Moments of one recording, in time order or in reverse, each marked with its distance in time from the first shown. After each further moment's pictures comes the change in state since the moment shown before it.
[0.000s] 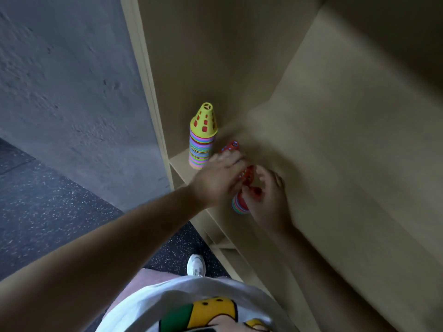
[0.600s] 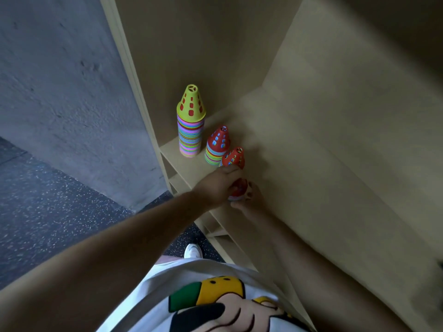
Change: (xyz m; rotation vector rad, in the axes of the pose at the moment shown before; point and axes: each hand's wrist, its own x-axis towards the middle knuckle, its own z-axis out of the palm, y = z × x) left_hand -0.019 0.019 0.060 -0.362 -0.311 -0.188; right_hand -0.027 0.122 0.066 0.253 -0.367 0.576
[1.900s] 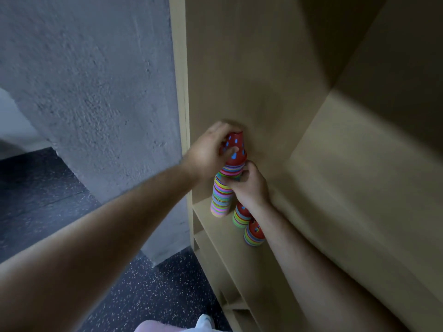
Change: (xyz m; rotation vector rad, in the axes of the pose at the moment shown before) left_hand 0.018 0.040 -0.240 0.132 0.584 -0.012; right_hand 0.004 -0.274 0.014 0.097 0.118 -0.515
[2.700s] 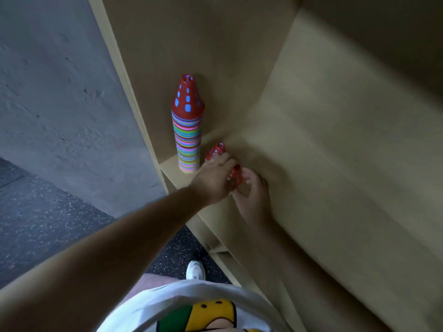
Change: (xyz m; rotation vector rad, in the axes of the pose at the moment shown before) left_hand -0.102 -0.006 0.173 0.158 -0.382 0.034; right_hand -0.110 0.134 -0.053 -0.283 0.216 -0.071
